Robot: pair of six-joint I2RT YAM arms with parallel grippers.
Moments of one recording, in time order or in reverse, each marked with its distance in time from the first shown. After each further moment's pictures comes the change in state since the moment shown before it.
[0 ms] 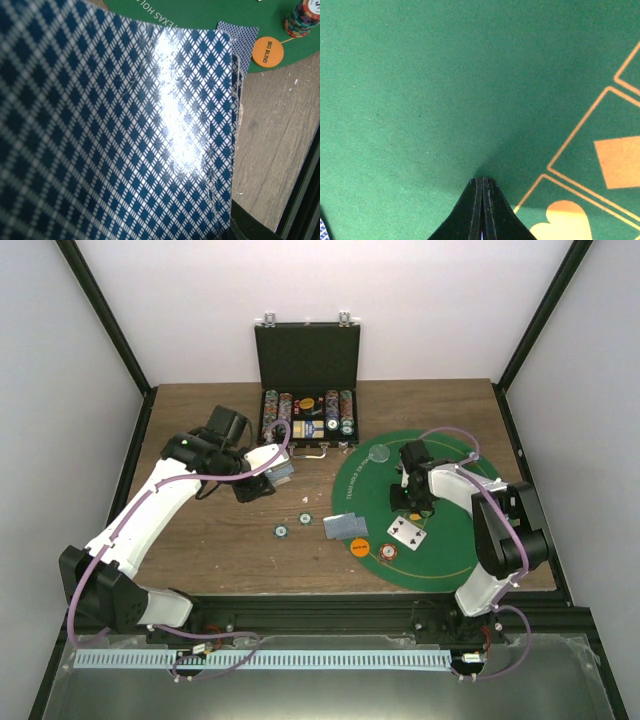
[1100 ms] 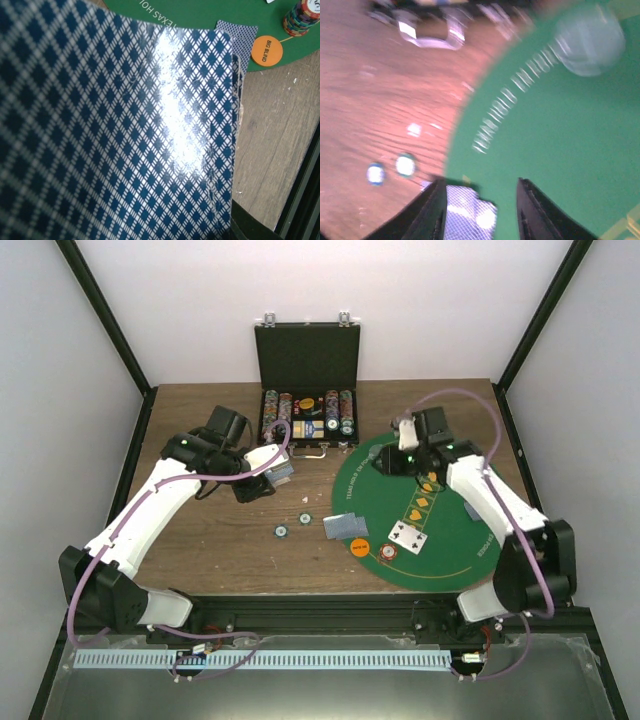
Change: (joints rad) left arm 0.000 0.000 0.001 -0.003 0.000 0.001; right arm 0.006 -0.169 0.149 -0.040 -0.233 -0.013
